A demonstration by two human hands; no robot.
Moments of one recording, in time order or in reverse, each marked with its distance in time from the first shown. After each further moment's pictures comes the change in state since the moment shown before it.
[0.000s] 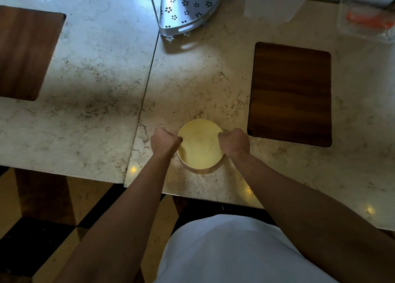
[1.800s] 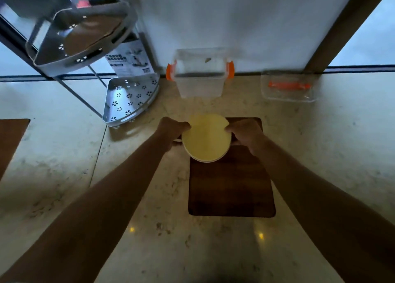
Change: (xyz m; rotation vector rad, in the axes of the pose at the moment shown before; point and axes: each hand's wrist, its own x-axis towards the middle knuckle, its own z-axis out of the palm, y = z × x) left_hand 0.001 0.342 0.101 -0.277 -0.284 0.139; right_hand 0.196 -0.040 -0.287 0.566 -0.128 -0.131
